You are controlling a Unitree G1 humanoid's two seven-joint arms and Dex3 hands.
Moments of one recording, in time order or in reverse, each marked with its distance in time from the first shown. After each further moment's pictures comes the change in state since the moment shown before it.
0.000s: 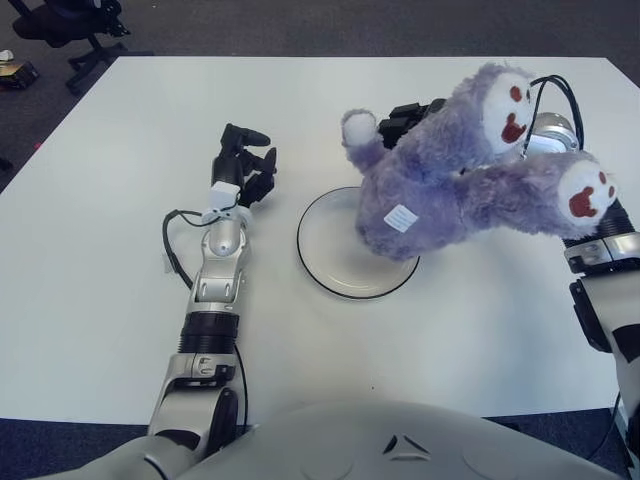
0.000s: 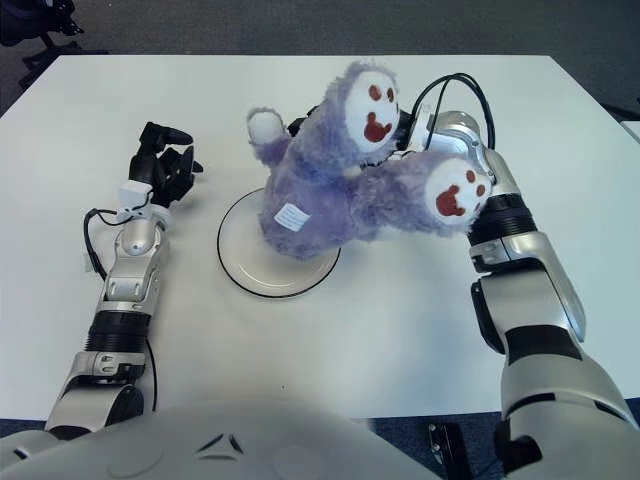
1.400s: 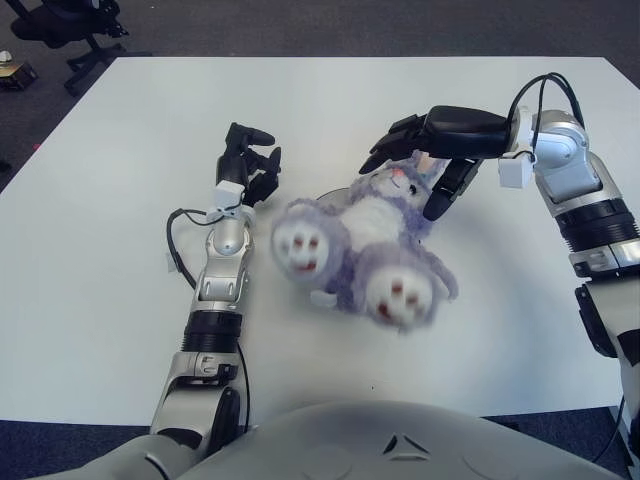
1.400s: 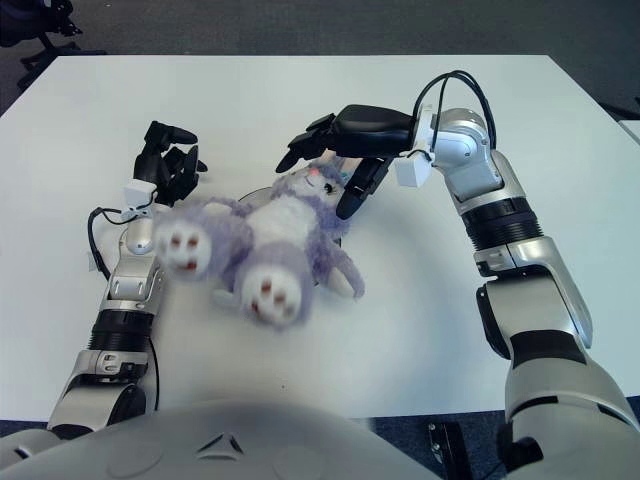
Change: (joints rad) left arm -0.005 -0.007 -0.010 0.001 0.008 -0.001 0.009; right arm 0.006 -0.011 0.000 -0.051 0.109 0.022 0.136
